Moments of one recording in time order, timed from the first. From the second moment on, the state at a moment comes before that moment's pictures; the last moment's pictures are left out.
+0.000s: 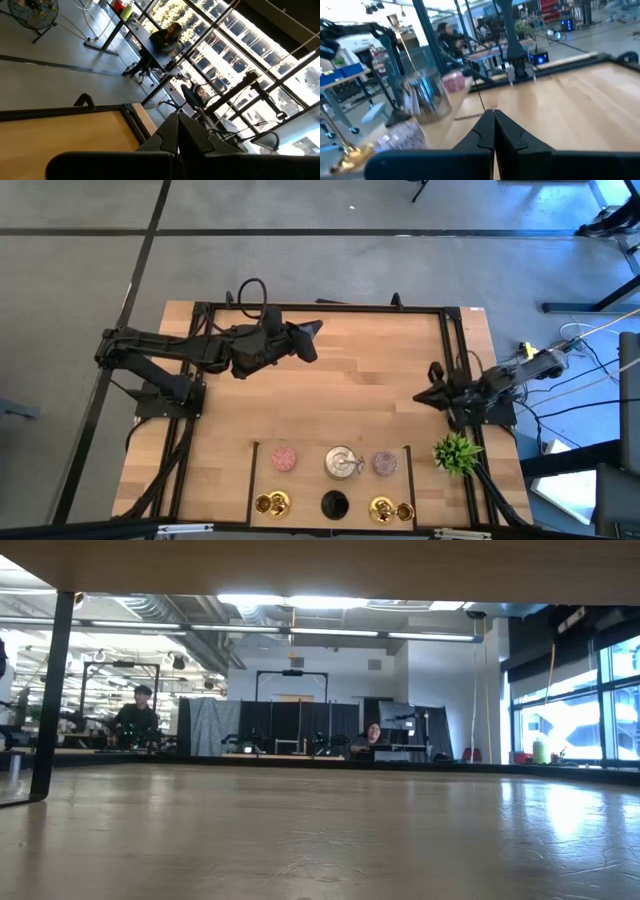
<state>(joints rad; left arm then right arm) -0.09 1.37 1.35 -0.05 -0.74 -0.82 0.46 0.00 0.19 -0.17 0.29 0.31</state>
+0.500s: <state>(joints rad) -0.10 1.37 1.35 -0.06 -0.74 -0.83 0.33 0.00 0.10 -0.15 0.19 0.29</state>
